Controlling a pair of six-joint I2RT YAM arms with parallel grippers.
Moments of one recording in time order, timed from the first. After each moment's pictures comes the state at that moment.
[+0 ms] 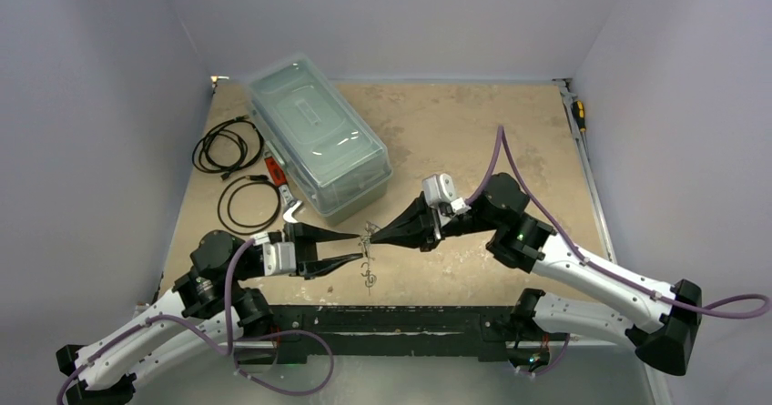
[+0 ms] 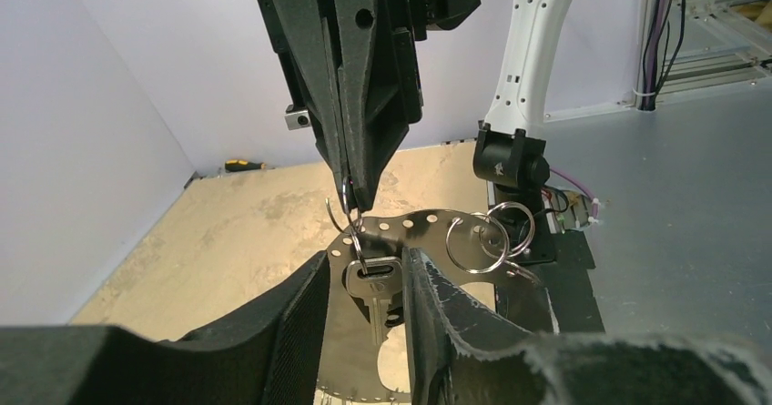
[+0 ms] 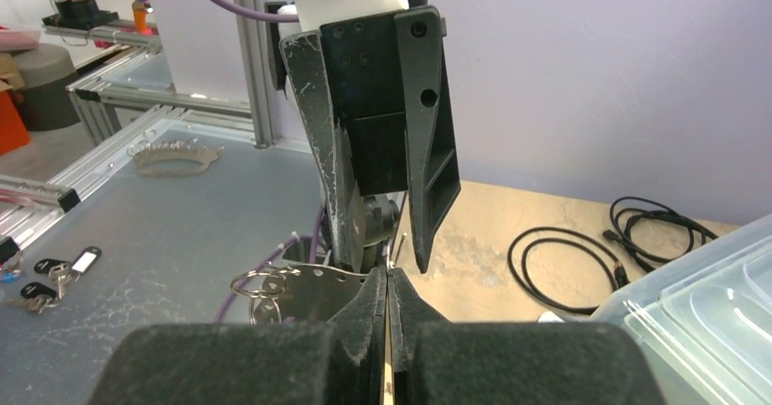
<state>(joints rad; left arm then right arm) -0.96 0.39 0.56 0.07 0.49 0.14 0.96 0.96 0.84 0.28 -0.78 0.03</state>
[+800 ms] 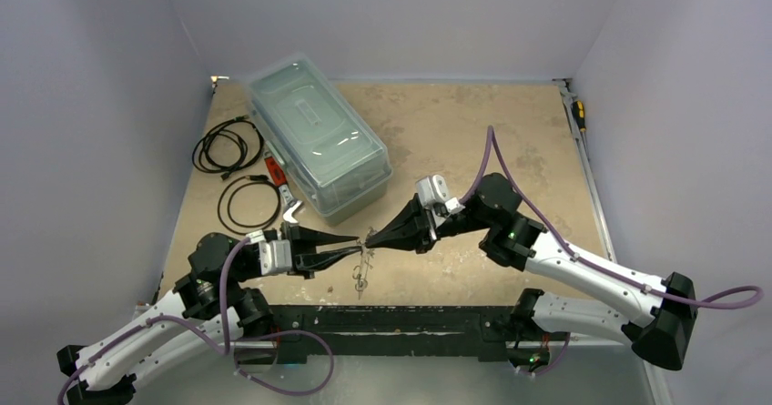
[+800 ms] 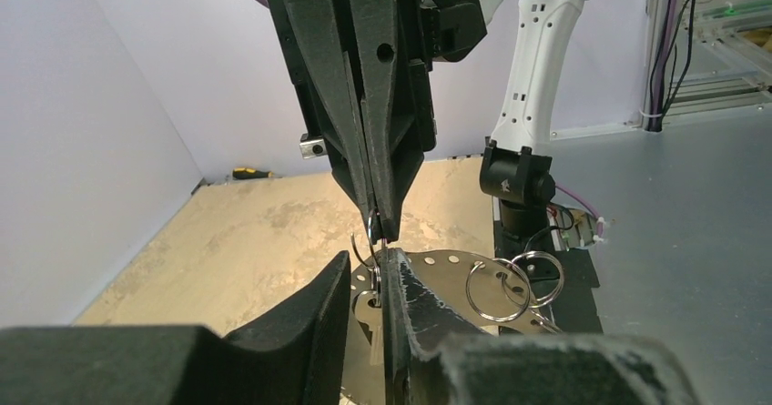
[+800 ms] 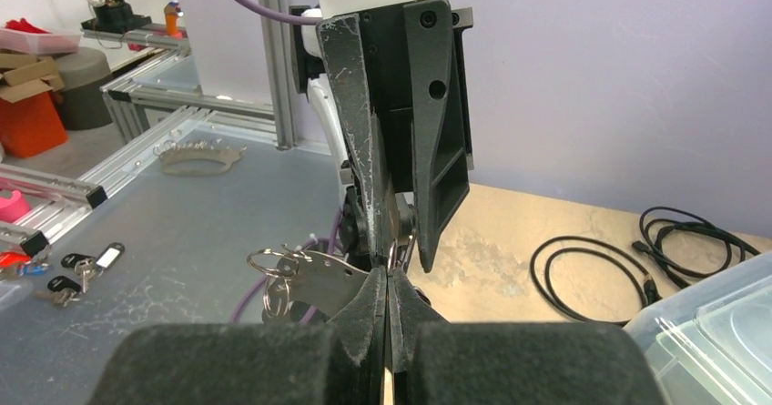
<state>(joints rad) -0.96 0.38 0.54 0.11 0.45 0.11 0.96 1.01 0.83 0.36 -0.83 0.07</state>
